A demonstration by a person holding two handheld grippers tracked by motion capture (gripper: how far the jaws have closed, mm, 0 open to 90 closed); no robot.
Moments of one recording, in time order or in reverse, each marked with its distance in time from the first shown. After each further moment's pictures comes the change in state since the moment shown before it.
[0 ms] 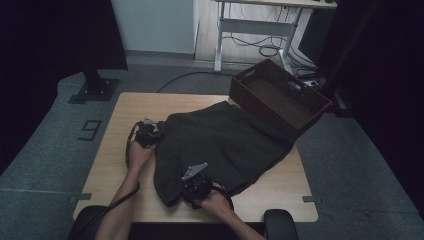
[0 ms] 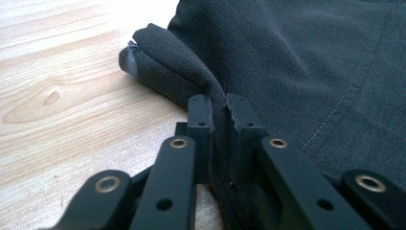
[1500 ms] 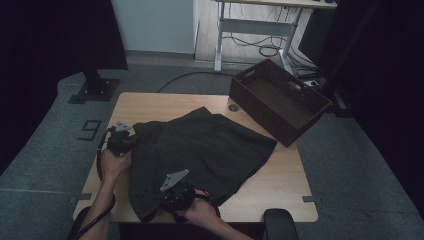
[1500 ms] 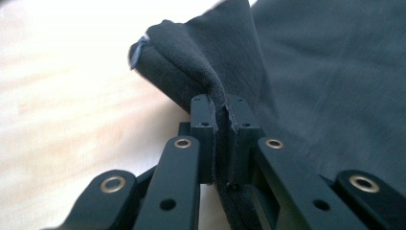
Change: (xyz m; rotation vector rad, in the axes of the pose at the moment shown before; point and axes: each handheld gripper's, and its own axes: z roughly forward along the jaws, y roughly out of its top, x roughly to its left) left arm 0.010 -0.014 -0.104 -0.055 0.107 0.018; right arm 0.065 0.043 -0.008 -0.045 0.102 -0.095
